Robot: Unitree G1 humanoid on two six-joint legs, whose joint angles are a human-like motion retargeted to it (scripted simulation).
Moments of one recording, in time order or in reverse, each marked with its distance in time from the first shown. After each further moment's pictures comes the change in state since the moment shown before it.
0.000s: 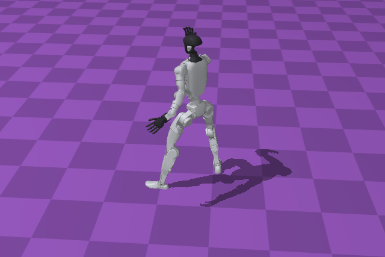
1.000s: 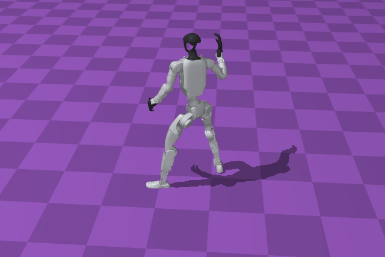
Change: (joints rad) left arm -0.494 -0.037 -0.907 0.012 -0.184 0.165 -0.637; right arm 0.701 -0.233 -0.769 0.056 -0.349 -0.031 -0.211; waist -0.402 0.152 0.149; left_leg -0.168 0.000 0.069 0.139 -0.007 0.030; right_leg 0.059 0.053 -0.015 -0.246 0.187 -0.034
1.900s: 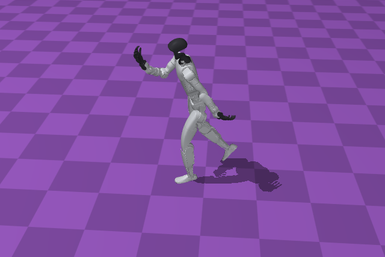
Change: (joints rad) left arm 0.506 0.011 -0.105 0.434 1.060 0.223 -0.222; right arm -1.008 0.667 0.883 0.426 0.811 0.103 0.568; waist 0.388 -0.139 -0.125; left_leg -0.256 -0.303 -0.507 0.268 -0.385 0.103; right_leg 0.059 0.498 0.389 0.153 0.339 0.107
